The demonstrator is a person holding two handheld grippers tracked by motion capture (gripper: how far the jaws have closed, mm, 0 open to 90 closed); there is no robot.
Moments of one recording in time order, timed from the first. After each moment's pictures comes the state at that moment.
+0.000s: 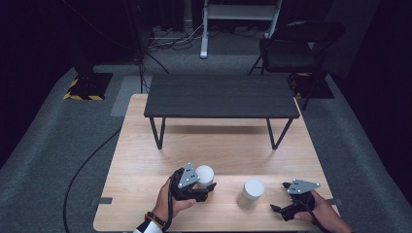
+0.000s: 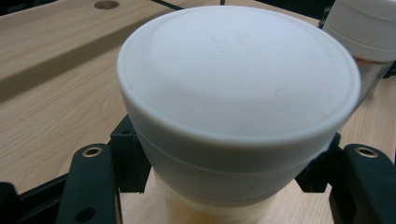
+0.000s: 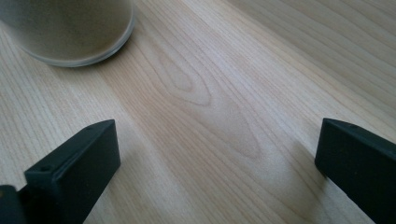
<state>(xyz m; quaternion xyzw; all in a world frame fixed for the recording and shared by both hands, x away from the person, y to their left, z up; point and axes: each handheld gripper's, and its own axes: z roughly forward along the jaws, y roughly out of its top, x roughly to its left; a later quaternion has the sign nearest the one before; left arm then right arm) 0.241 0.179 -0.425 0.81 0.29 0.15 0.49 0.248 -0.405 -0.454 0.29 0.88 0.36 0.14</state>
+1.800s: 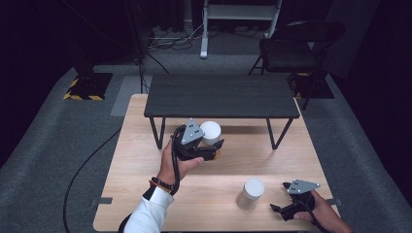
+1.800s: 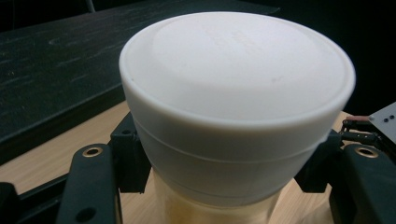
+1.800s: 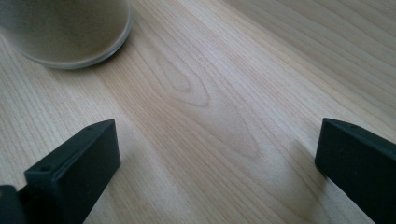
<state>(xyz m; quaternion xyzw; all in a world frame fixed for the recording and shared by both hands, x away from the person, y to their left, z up) 0.278 0.160 -0.317 0.77 0.30 0.21 0.52 0.247 -0.404 -0.455 0.30 0.87 0.36 0.14</state>
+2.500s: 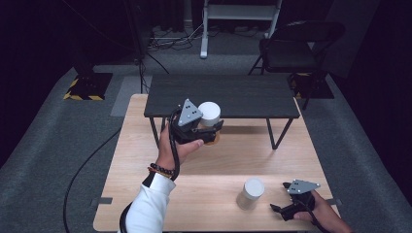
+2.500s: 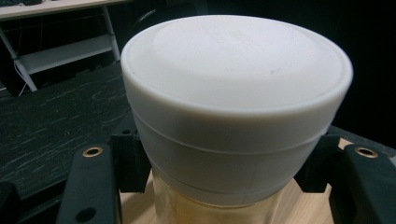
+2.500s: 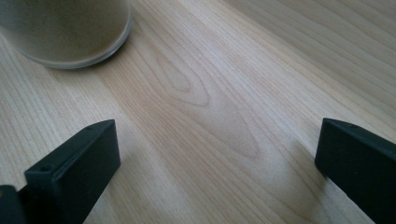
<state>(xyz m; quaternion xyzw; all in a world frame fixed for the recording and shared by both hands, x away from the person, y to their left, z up) 0.289 0.162 -0.280 0.75 0.30 0.23 0.54 0.246 -0.404 -0.455 0.30 0.87 0.36 0.14</state>
